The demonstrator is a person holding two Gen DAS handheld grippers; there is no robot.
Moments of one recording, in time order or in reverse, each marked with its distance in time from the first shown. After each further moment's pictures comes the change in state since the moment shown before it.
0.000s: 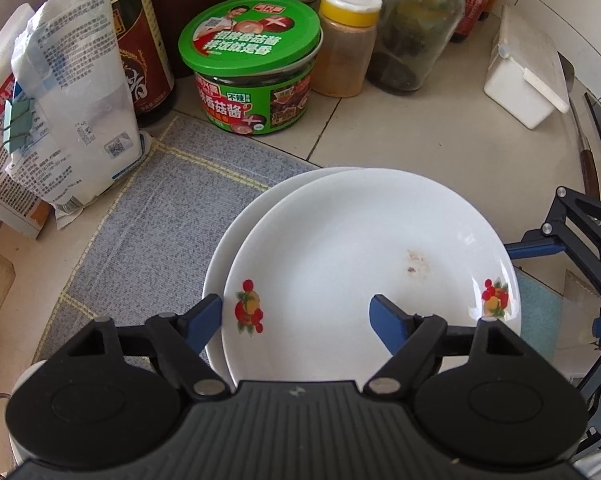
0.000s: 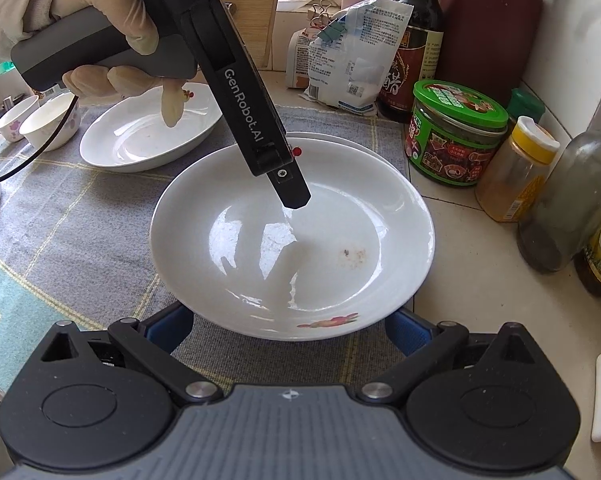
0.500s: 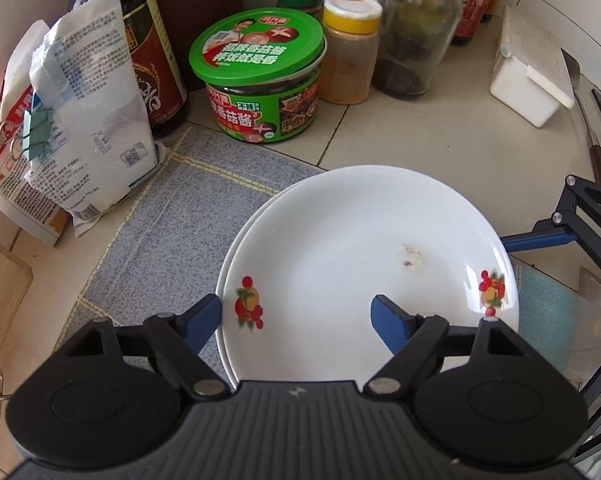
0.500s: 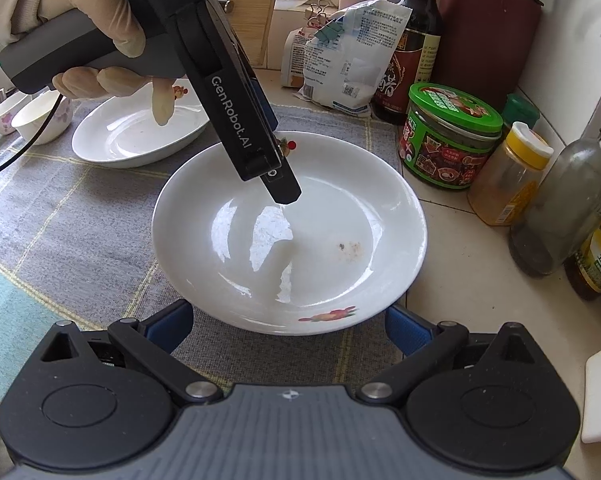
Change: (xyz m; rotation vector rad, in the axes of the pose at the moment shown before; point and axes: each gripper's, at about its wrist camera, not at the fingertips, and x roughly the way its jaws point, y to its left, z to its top) left arm -0.008 -0.002 -0.004 0.012 -0.049 0.063; right arm -0.001 0.000 0.000 -0.028 -0.004 -0.035
